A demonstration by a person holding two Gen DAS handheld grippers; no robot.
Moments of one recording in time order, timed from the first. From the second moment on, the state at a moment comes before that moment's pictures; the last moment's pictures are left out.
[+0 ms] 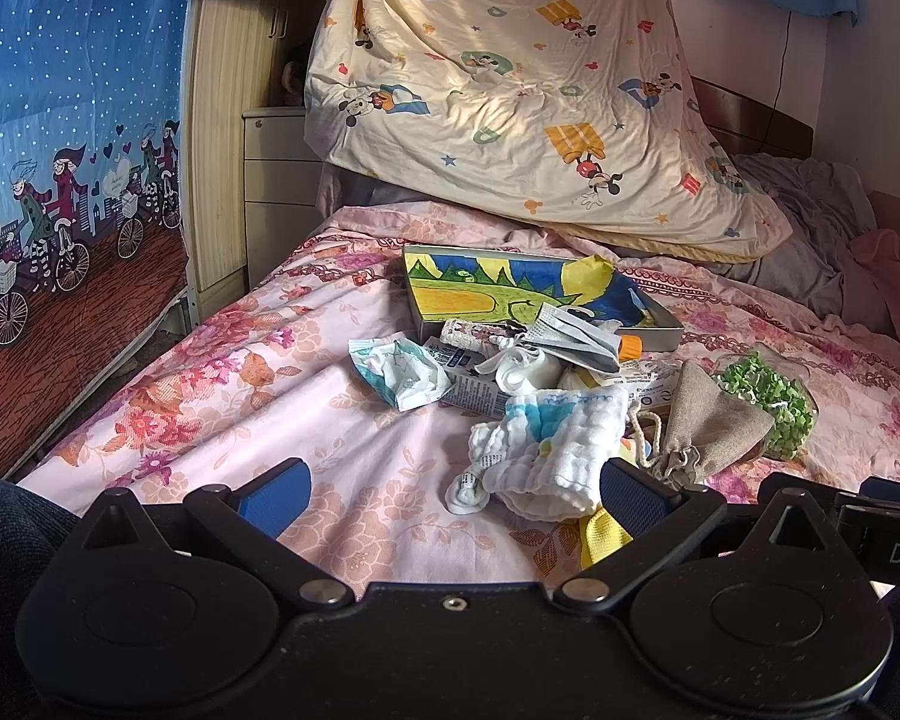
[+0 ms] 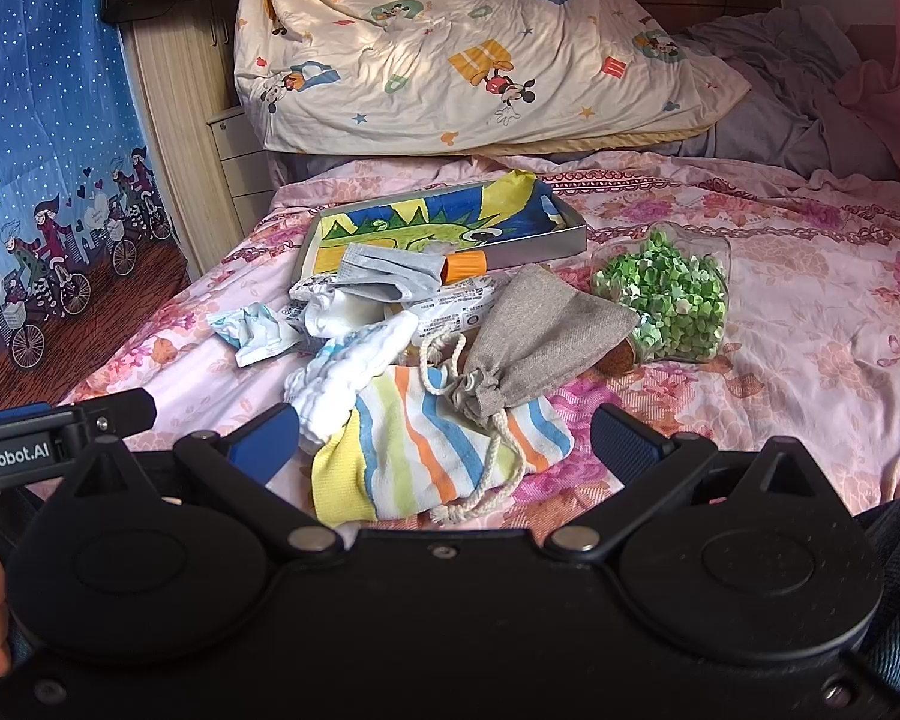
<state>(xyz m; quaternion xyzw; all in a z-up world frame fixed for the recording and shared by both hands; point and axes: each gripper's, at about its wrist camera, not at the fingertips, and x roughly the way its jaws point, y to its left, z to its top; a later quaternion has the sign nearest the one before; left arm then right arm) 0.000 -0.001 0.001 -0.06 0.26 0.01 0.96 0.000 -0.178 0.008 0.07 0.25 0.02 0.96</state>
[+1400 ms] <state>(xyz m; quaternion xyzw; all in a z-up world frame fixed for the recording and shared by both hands) 0.130 -0.021 0.013 0.05 0.41 -0.14 0.90 0.087 -0.162 0.016 -0.04 0.39 0.12 0.91</state>
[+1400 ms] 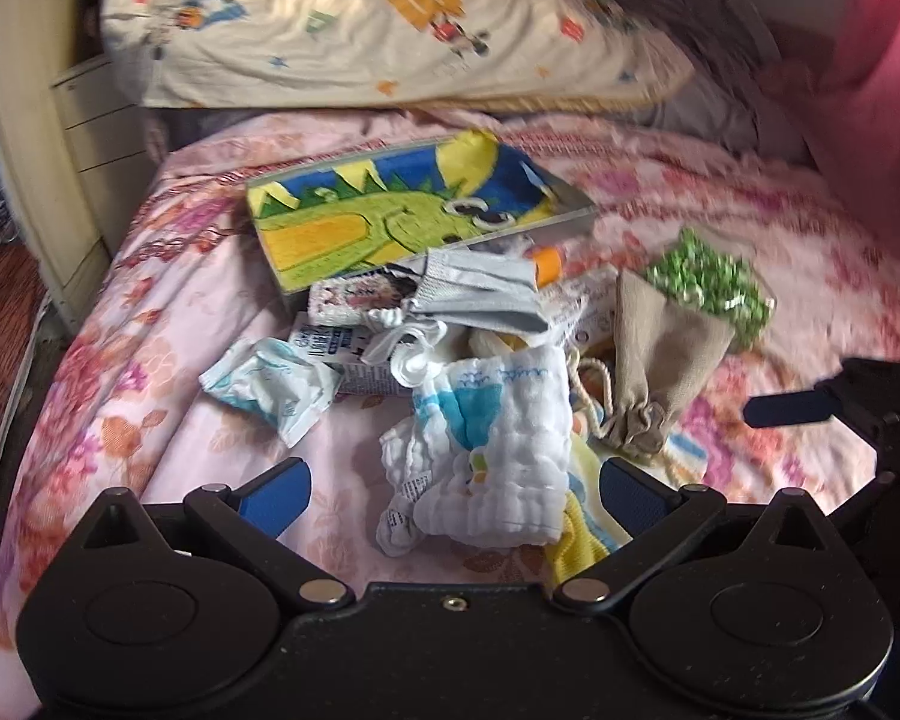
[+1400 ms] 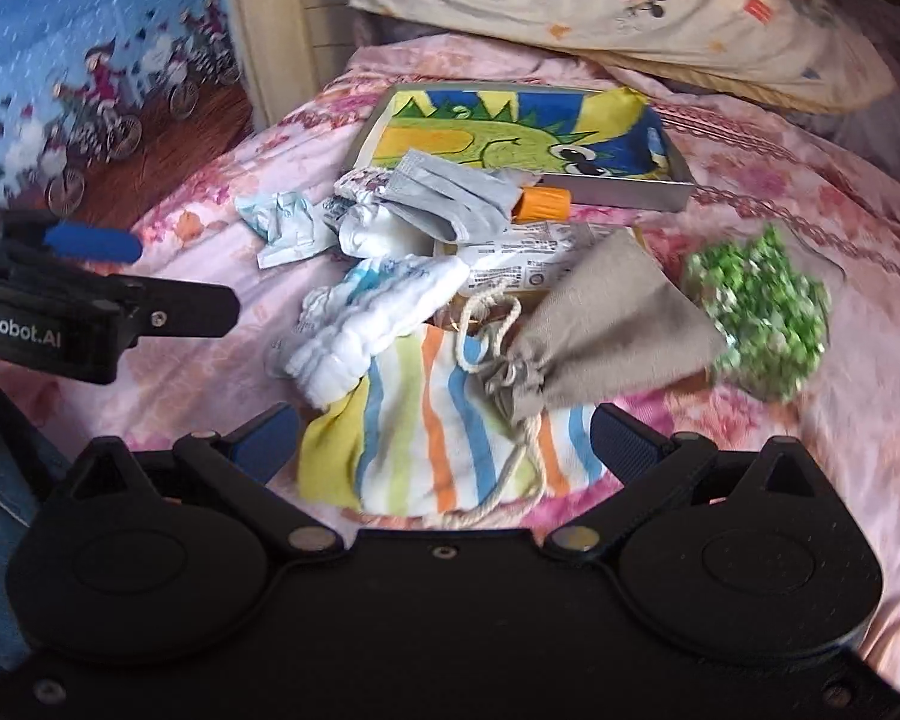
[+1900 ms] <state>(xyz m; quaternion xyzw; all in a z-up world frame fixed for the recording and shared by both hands) 0.162 -0.024 -0.028 0.02 0.43 -0.22 0.87 0.113 -0.104 -0.014 -0.25 0.38 0.26 0.85</state>
